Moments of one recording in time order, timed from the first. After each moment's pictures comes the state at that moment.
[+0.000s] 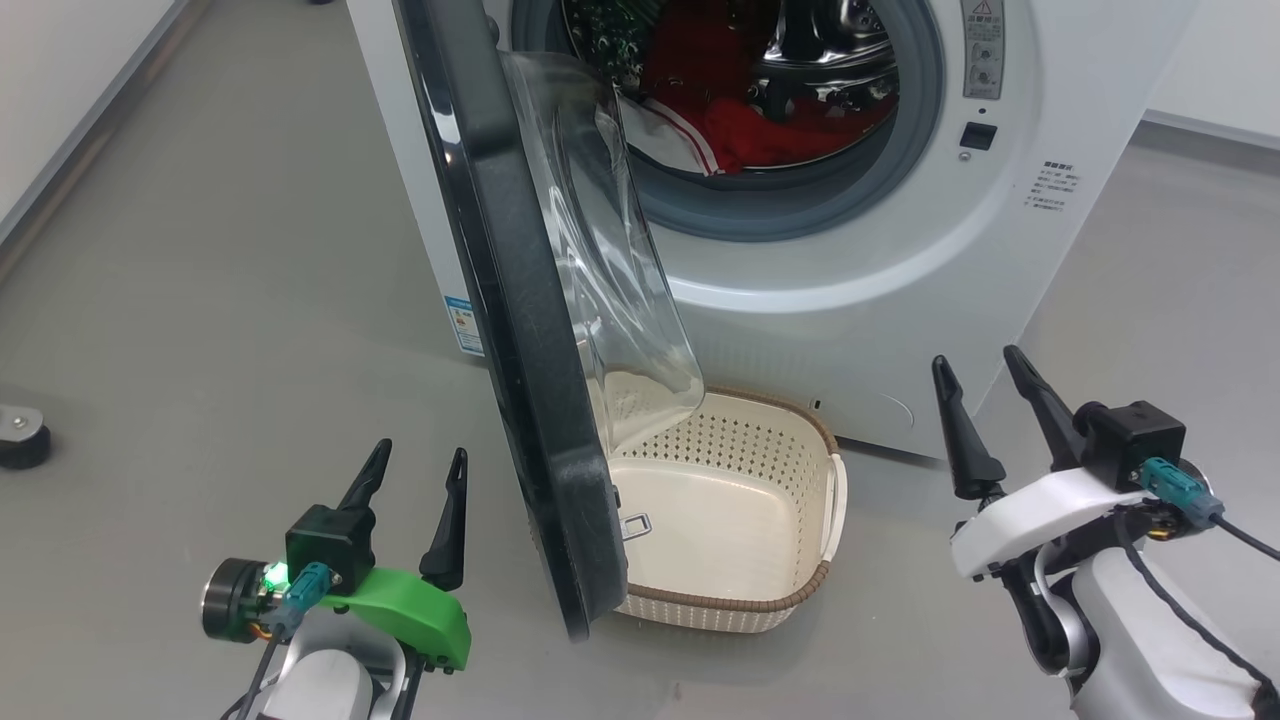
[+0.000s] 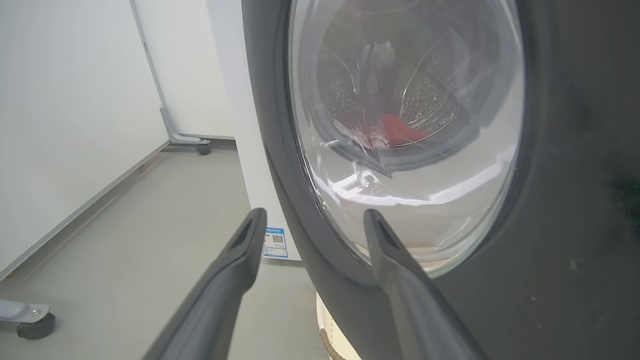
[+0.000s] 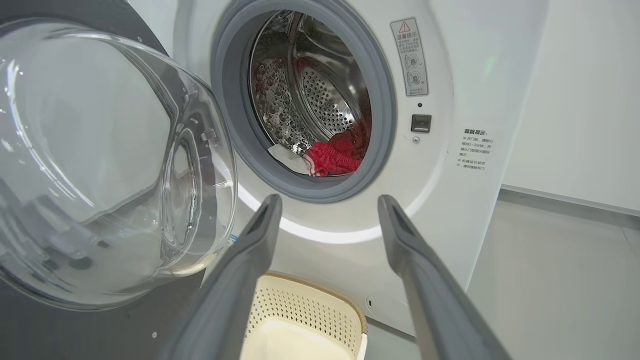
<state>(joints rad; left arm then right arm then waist) -0.22 0.03 -0.29 0.45 -0.29 0.02 -0.25 -0.26 -0.28 0.44 0.35 0.60 -0.02 -0.26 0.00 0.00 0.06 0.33</state>
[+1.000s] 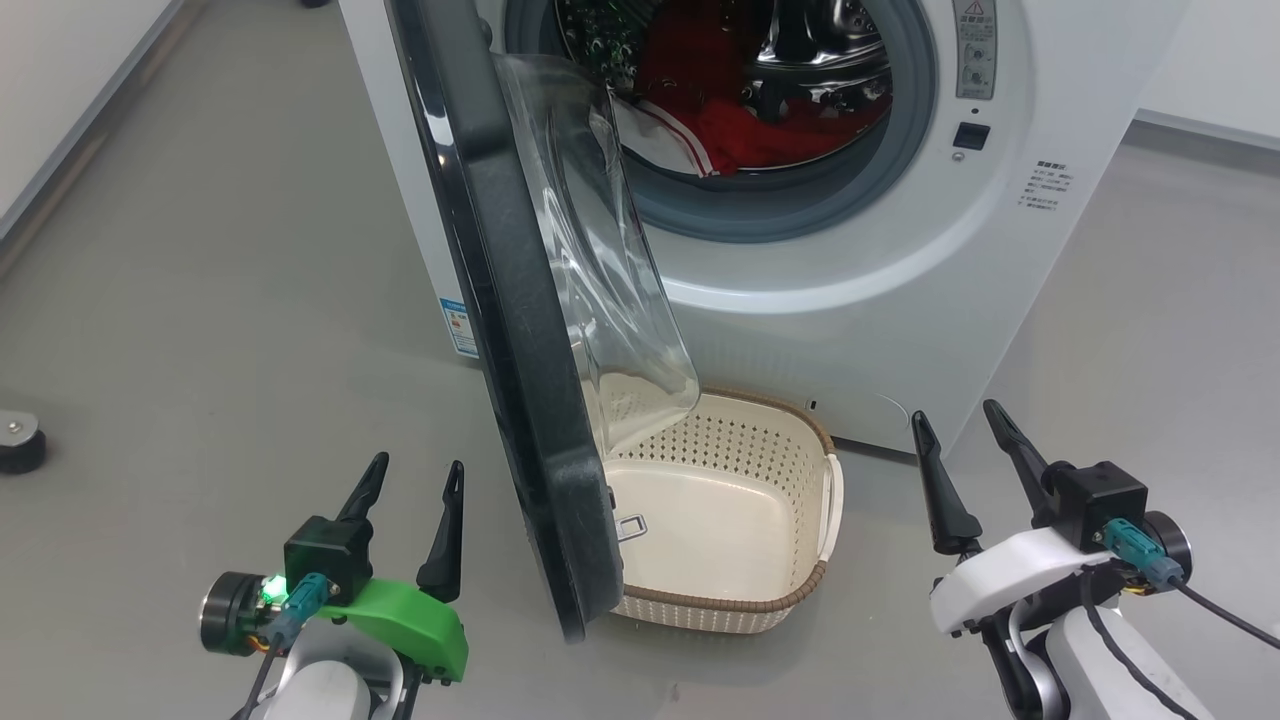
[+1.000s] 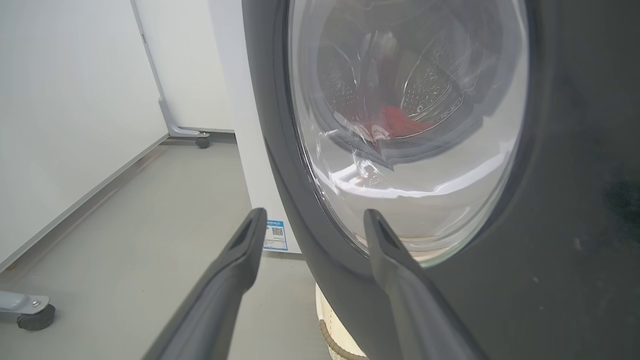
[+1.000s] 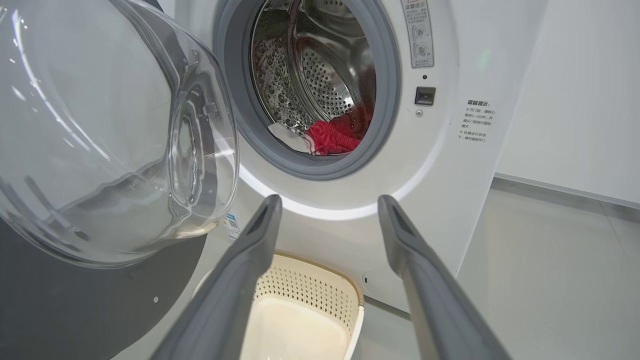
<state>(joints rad) -0.20 0.03 -0.29 0.45 -0.29 0.02 -0.25 -0.15 -0.18 0.34 0.32 0.42 -0.05 -0.26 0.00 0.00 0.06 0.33</state>
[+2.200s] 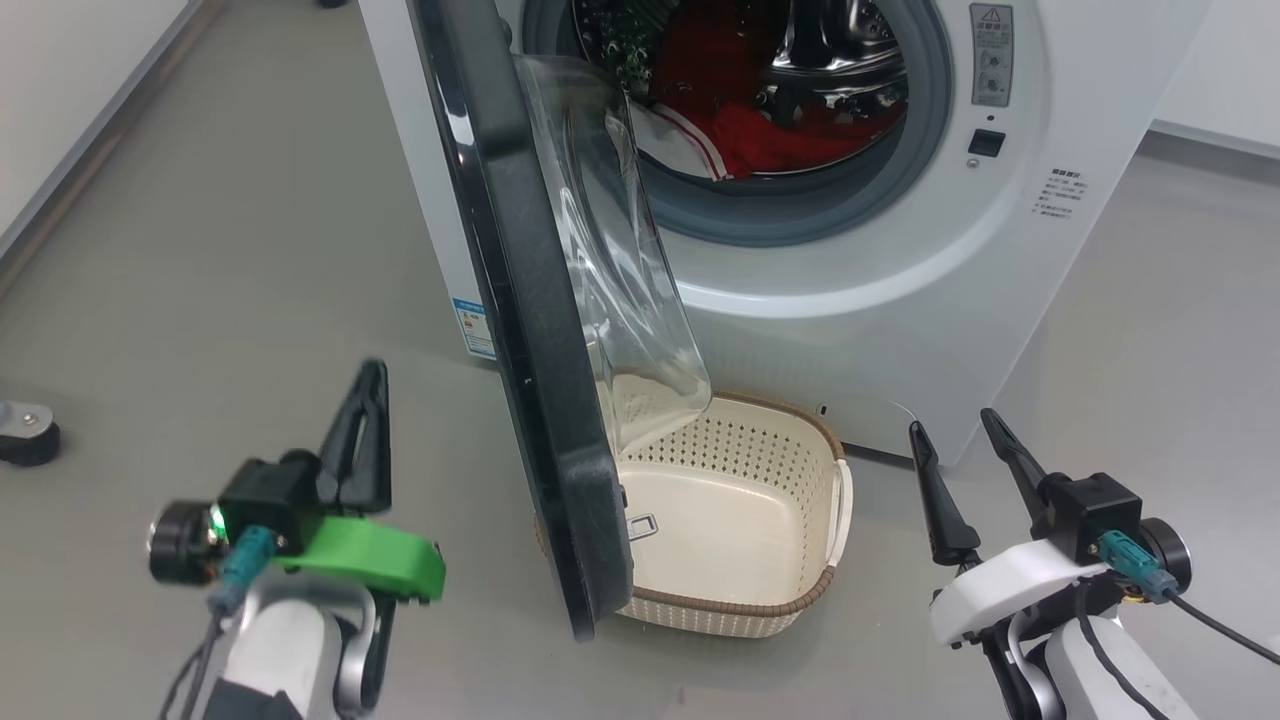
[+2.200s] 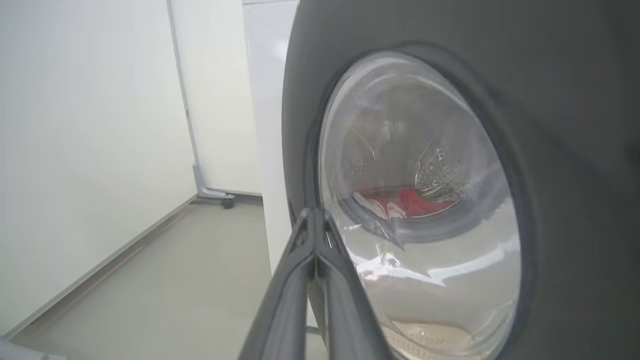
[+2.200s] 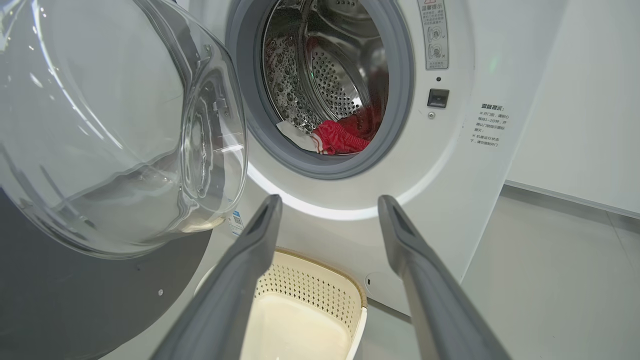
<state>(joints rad) -0.22 0.03 -0.22 0.27 -0.28 0.05 -0.25 -0.13 -0.13 0.26 0.33 0.31 0.00 -0.26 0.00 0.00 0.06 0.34</state>
